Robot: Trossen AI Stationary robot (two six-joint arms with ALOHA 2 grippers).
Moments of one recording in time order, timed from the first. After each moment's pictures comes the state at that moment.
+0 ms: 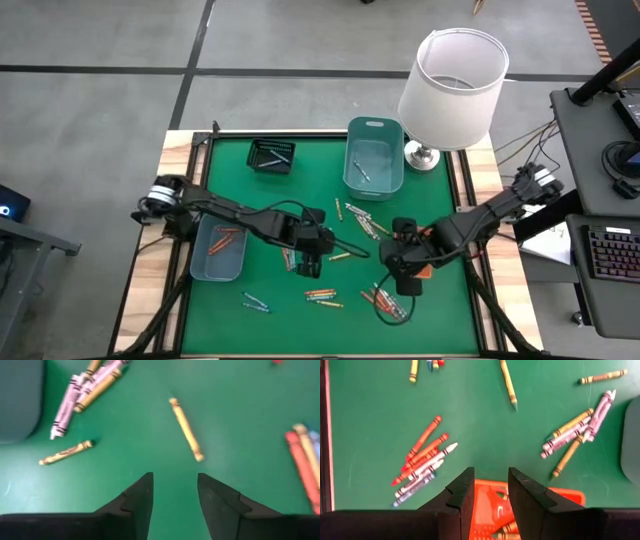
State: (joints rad) left arm -0.21 1.86 1.35 -0.55 -0.20 0.00; right arm 0.48 1.48 1.30 -1.06 0.14 0.47
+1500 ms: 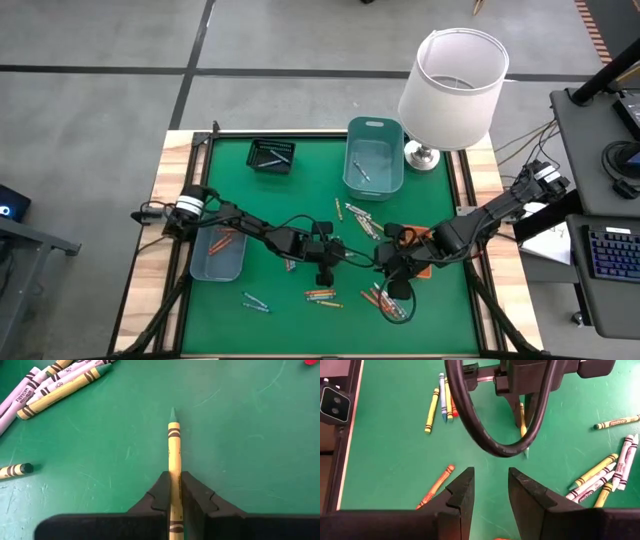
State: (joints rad) left arm -0.22 2.08 1.24 -0.10 -0.26 -0.14; right arm 0.49 1.42 1.07 -0.64 0.21 0.46
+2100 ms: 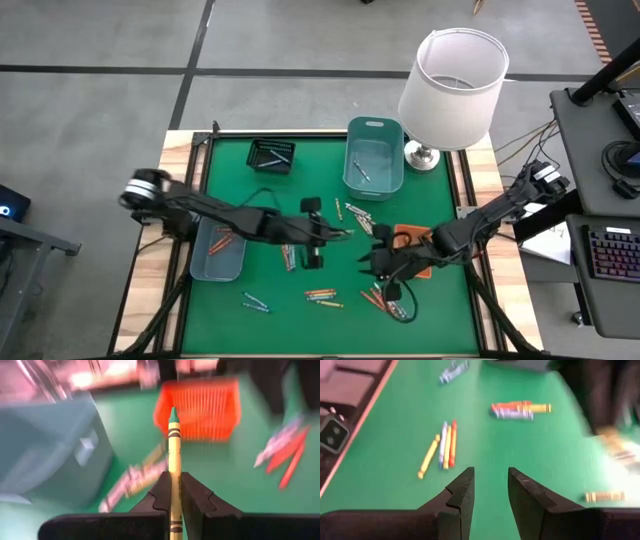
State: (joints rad) left arm -0.20 1.65 1.05 0.12 -0.33 0.02; right arm 0.49 1.41 0.95 -0.25 0.32 0.18
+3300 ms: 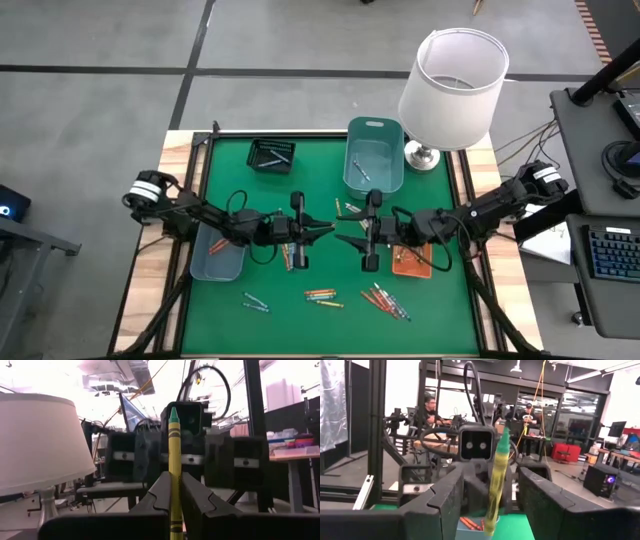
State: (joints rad) left arm -0.23 1.71 0.71 1.41 -0.22 0.17; right arm 0.31 1.42 0.76 0.87 0.36 -0.21
